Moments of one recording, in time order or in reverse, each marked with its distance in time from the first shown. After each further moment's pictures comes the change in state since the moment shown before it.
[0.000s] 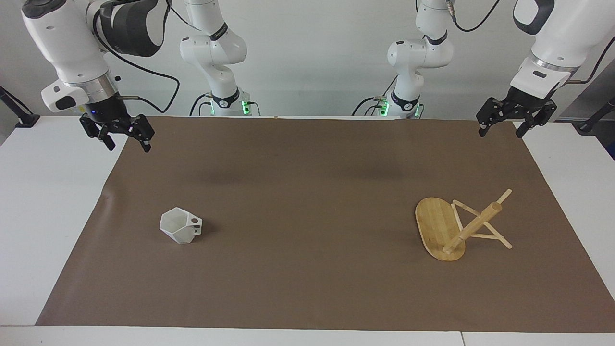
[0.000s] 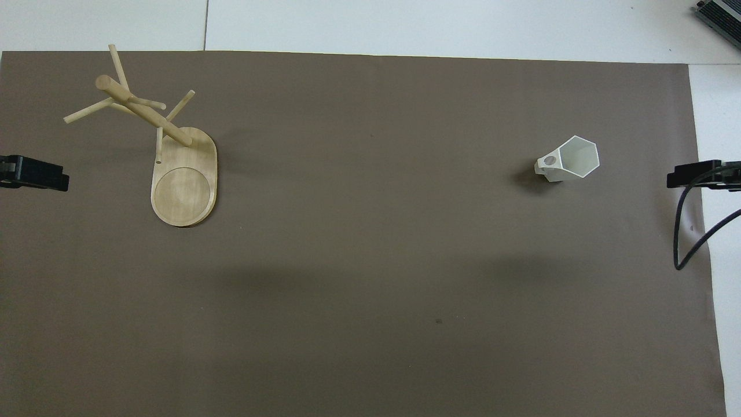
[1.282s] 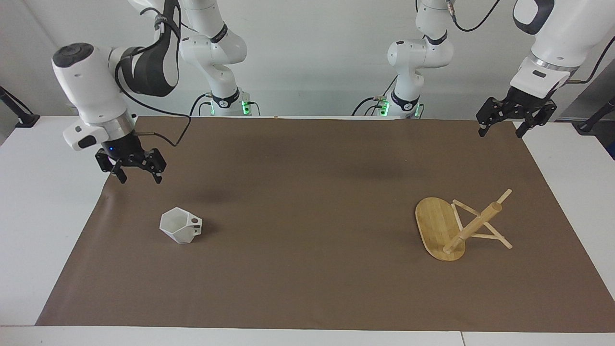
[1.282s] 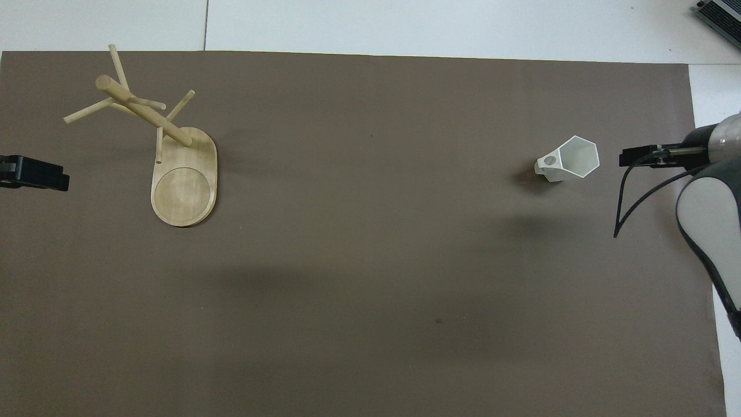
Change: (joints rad) left arm -0.001 -0.001 -0.002 0.000 0.000 0.001 0.002; right arm 0.011 0.176 0.008 -0.077 0.070 0.328 -0.080
